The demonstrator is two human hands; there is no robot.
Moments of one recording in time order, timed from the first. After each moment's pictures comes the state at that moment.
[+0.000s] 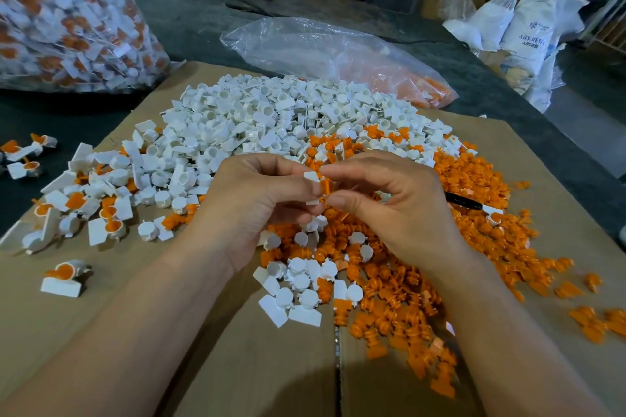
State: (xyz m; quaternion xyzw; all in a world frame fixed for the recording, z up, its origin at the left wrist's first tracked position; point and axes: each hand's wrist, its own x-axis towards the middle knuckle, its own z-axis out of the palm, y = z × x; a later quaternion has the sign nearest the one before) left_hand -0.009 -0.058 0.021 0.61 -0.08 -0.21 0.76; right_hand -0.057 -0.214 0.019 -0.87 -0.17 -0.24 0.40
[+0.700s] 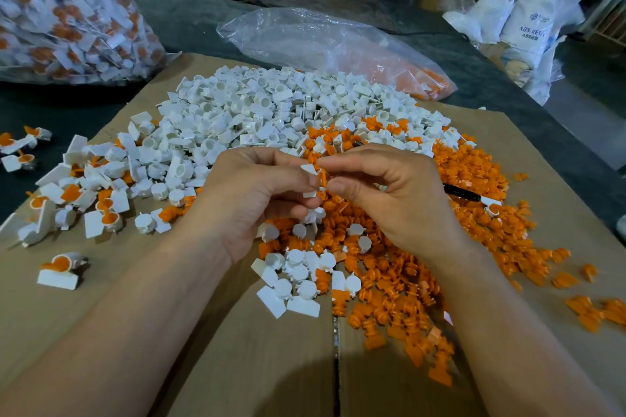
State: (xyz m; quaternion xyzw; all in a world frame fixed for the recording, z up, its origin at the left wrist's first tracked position) left_hand -0.008 -0.060 0.022 0.61 -0.06 -0.22 0.76; right_hand -0.056 -0.214 0.019 -0.87 -0.16 -0.23 0.41
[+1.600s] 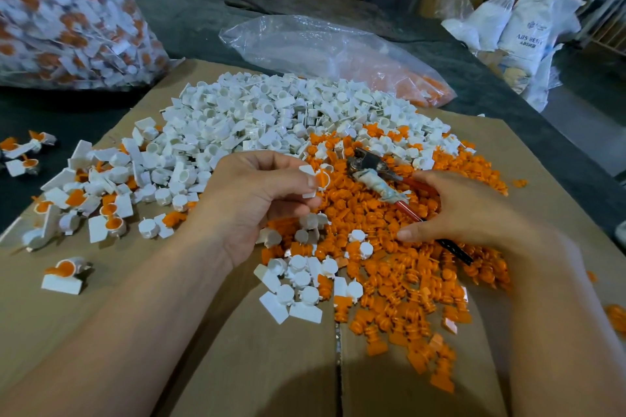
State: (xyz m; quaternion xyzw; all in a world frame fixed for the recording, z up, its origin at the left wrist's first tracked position) left_hand -0.005 -0.059 0.020 0.58 -0.06 -0.22 0.78; right_hand -0.064 -0.284 0.036 -0.98 0.14 0.13 0.08
